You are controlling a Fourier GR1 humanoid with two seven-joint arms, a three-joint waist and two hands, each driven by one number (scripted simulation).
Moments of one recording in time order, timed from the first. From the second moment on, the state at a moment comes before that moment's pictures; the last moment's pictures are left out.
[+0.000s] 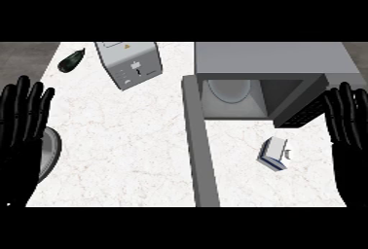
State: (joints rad) left arm 0.00 0.10 0.02 -2.10 -0.01 -0.04 -0.03; right arm 0.03 -0.08 0.02 -2.10 -0.01 -0.01 0.01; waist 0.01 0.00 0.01
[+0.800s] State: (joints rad) left arm 0.15 0.06 0.11 -2.23 0.10 0.00 0.12; right arm 0.05 0.00 0.33 -2.13 0.36 -0.33 0.14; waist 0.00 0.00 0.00
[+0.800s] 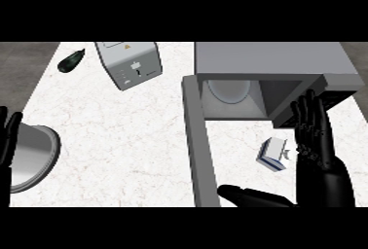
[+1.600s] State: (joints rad) left arm 0.41 0.04 0.24 -2.38 0.27 -0.17 0.09; right arm 0.16 -0.02 0.33 -2.05 0.39 -0.44 0.11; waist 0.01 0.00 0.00
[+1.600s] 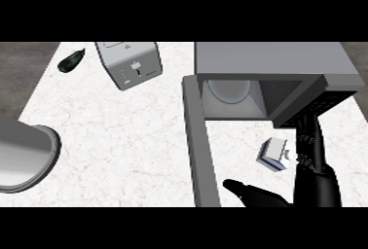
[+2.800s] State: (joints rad) left arm 0.50 0.02 0.42 -2.36 0.38 -0.33 0.06; right arm 0.22 -0.04 0.01 -1.54 0.05 -0.39 -0.40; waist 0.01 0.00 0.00
